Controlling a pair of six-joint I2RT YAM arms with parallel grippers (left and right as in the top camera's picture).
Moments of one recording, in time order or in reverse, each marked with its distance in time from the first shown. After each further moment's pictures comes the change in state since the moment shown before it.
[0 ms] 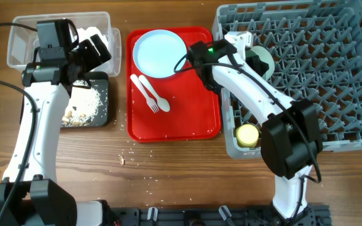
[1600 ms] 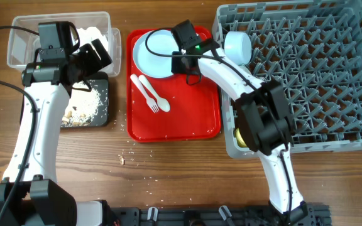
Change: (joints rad) left arm 0.000 0.000 0.000 -0.061 -0.010 0.000; right arm -0.018 0.293 0.177 0.786 -1.155 -0.201
